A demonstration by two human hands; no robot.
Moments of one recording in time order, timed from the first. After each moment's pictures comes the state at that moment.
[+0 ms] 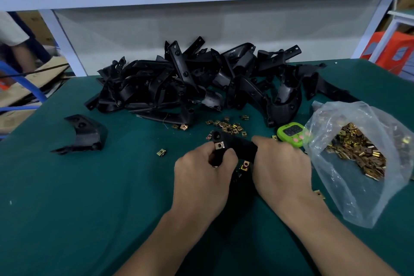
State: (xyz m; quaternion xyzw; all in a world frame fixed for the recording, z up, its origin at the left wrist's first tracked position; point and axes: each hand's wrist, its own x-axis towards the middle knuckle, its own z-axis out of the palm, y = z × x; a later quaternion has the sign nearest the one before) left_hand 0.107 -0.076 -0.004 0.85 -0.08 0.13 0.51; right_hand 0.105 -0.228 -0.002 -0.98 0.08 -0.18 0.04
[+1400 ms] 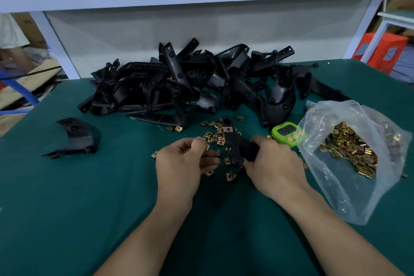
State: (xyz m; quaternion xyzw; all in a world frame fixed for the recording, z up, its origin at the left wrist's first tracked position) left_hand 0.129 -0.067 -0.002 0.65 0.10 0.02 0.75; right_hand 0.117 -0.240 -0.009 -0.97 0.12 -0.11 0.19
